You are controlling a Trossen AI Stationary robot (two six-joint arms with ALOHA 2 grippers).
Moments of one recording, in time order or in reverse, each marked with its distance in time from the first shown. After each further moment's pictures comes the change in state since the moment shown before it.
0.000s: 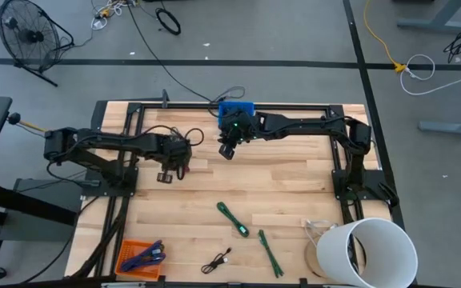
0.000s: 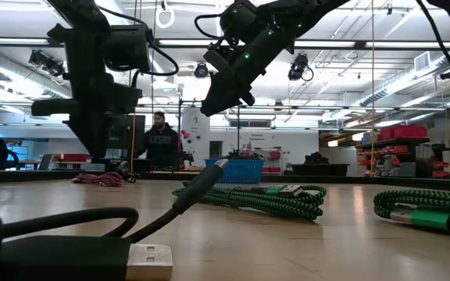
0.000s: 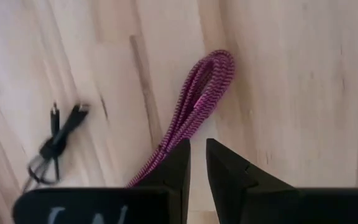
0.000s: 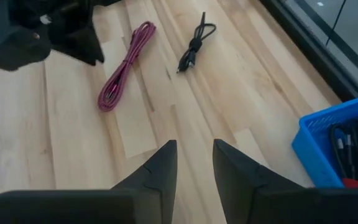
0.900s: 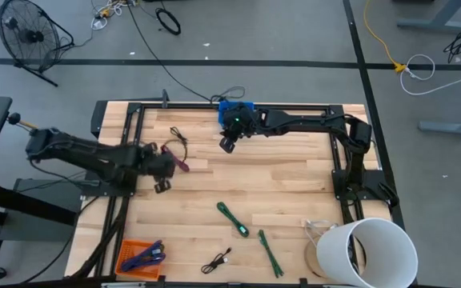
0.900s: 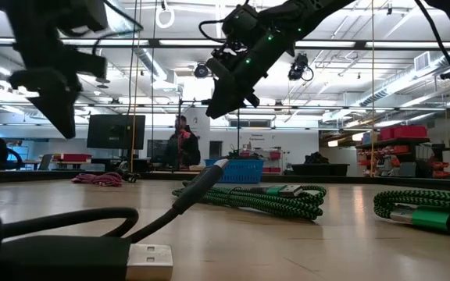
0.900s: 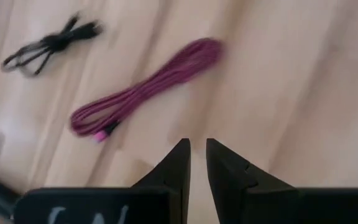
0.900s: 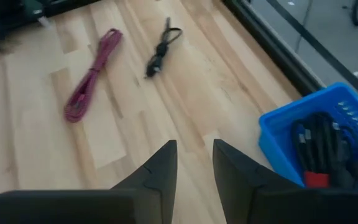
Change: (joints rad) left arm -0.286 -0.273 -0.077 -0.155 -0.149 -0.842; right arm -0.038 0.000 0.000 0.002 0.055 0.014
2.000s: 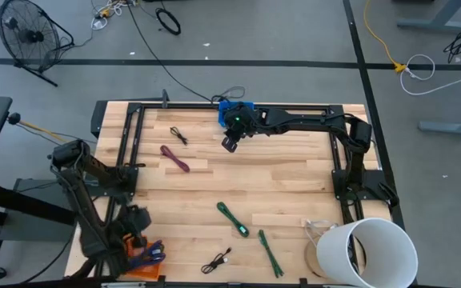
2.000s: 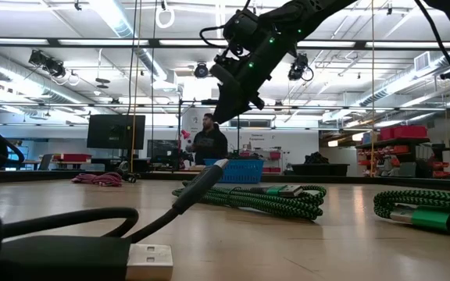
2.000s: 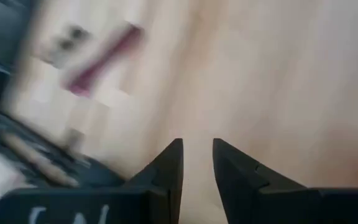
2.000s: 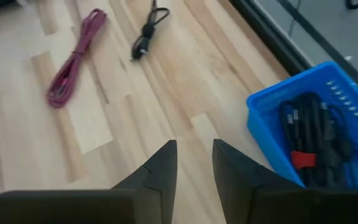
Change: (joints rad) left arm -1.059 0.530 0.507 -0.596 -0.192 -1.088; right arm -0.015 0.000 0.000 -0.062 0.015 0.001
